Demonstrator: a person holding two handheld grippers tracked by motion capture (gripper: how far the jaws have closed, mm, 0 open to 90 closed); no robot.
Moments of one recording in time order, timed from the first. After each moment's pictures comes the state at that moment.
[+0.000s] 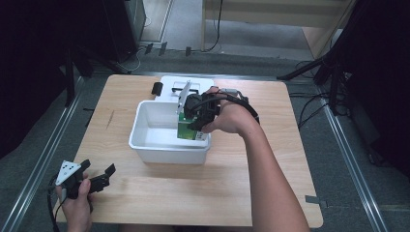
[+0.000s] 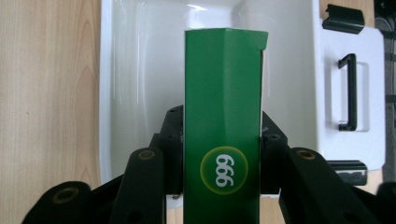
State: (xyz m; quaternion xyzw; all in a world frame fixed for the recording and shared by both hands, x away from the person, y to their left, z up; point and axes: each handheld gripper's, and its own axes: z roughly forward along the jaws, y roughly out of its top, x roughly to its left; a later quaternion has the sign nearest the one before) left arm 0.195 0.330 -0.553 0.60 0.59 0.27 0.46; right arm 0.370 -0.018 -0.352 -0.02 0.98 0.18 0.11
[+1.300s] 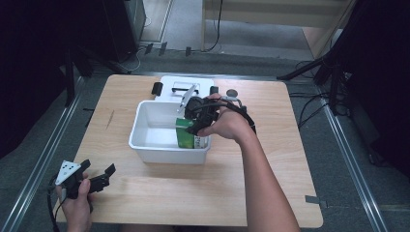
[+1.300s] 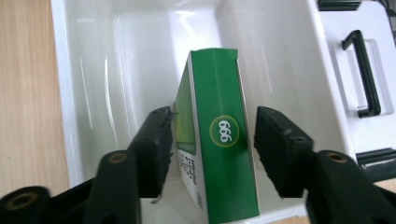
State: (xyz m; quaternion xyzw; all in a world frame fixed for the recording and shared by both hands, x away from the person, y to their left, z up) left arm 0.195 0.330 -0.553 0.60 0.59 0.27 0.46; right arm 0.379 -0.021 -0.379 0.07 0.97 0.23 0.11
